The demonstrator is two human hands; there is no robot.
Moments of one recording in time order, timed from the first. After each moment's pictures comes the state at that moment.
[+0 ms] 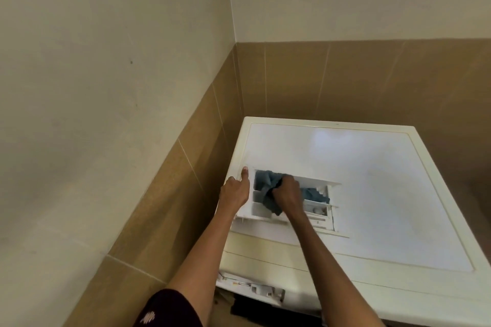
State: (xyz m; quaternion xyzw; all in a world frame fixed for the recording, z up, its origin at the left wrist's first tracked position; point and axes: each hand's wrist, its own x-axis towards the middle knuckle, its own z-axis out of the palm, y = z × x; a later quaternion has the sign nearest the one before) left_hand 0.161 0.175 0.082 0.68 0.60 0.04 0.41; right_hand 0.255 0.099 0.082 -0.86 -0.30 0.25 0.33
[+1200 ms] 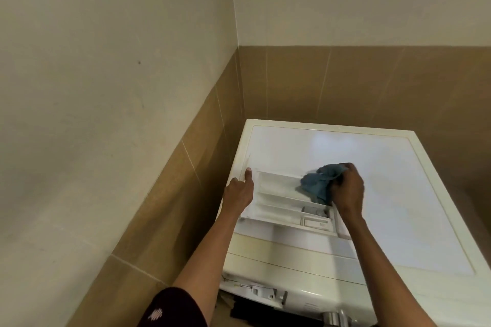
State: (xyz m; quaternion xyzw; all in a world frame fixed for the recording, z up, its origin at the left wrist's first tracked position) left_hand 0.159 0.174 0.084 0.68 0.61 0.03 0.41; right_hand 0.339 0.039 0.075 -0.84 -0.29 0.03 0.46
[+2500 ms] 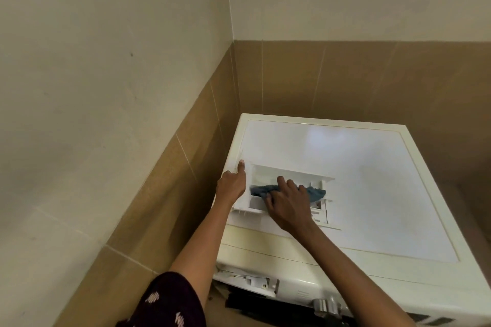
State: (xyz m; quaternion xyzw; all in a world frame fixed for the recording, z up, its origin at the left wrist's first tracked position) left_hand 0.160 0.174 0.083 0.67 0.61 0.05 0.43; right_hand 0.248 0.054 0.061 -0.84 -0.54 0.00 0.09
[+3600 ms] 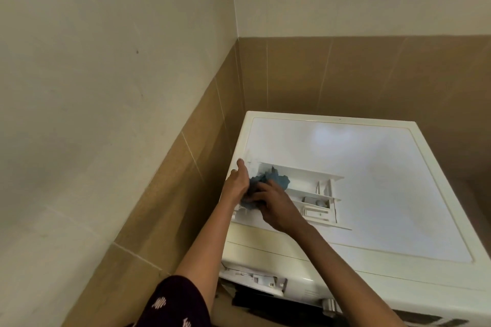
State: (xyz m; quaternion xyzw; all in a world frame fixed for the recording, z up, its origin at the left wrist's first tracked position) left_hand 0.160 0.174 0.086 0.59 0.60 0.08 0.54; right_hand 0.225 0.069 0.060 -0.68 -0.66 0.11 0.30
